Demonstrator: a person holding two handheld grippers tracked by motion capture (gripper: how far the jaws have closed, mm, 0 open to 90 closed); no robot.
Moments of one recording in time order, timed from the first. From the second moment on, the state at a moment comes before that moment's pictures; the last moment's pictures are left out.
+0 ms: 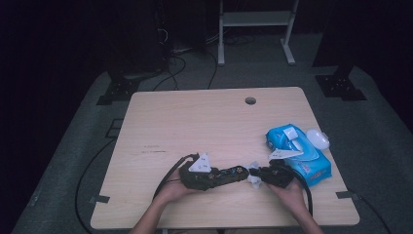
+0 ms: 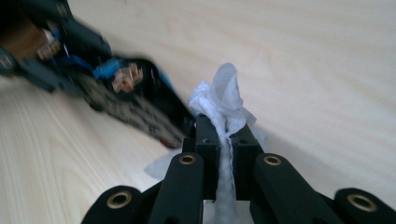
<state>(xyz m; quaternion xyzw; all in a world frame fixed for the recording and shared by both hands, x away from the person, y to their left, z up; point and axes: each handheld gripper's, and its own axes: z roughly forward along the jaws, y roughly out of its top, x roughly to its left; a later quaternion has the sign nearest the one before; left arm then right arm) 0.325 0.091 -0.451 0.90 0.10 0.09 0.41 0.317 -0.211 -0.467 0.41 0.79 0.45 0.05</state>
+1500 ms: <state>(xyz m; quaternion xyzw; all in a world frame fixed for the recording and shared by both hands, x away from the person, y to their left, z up) 0.350 0.132 -0.455 0.82 0.25 -0.11 0.51 0.314 -0.197 -0.439 0.34 0.79 0.51 0.03</state>
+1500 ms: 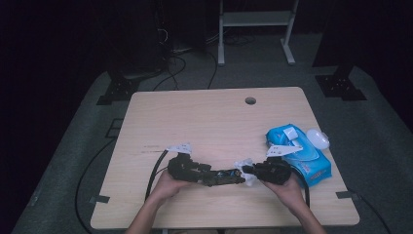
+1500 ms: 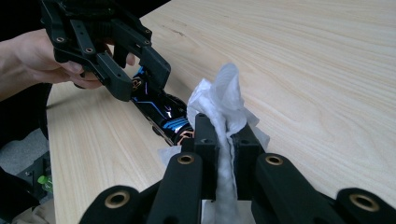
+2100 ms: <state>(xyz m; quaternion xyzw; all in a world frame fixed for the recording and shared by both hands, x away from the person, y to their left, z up) 0.343 0.138 -0.458 0.80 0.27 -0.13 0.52 0.305 -0.197 -0.439 0.32 0.80 0.51 0.04</state>
